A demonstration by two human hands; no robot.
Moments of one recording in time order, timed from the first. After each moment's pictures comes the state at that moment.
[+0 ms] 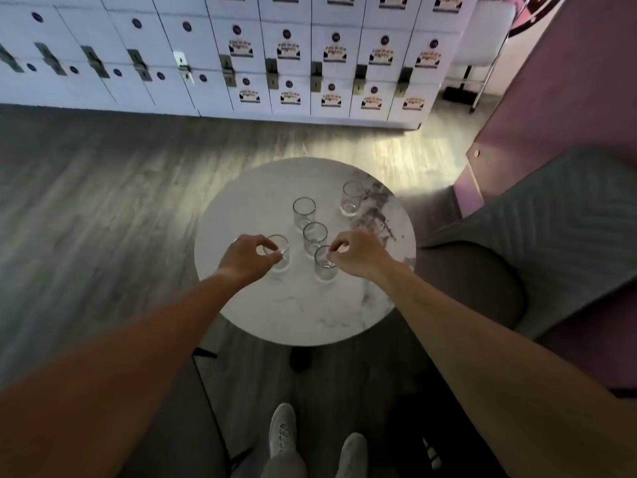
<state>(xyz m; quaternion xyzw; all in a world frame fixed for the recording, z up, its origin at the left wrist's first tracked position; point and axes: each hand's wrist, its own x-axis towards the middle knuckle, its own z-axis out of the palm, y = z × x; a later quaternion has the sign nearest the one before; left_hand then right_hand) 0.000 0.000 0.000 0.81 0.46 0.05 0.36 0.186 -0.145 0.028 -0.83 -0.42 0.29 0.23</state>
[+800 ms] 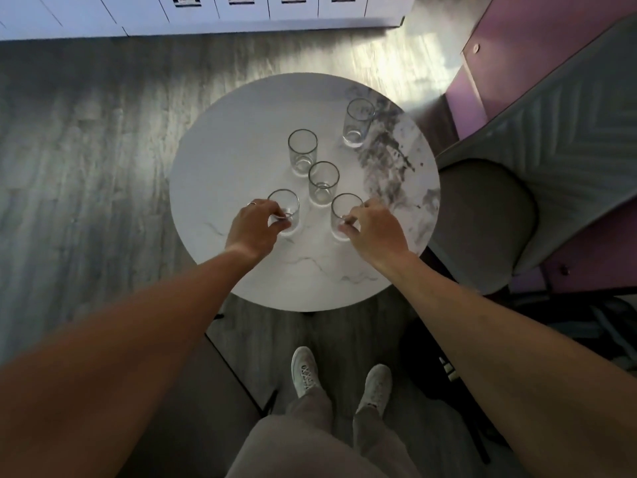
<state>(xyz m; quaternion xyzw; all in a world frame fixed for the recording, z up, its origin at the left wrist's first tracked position) 0.012 0.040 -0.085 0.87 0.36 0.02 0.32 0.155 -0.136 -0.067 -0.90 -0.37 0.16 0.19</state>
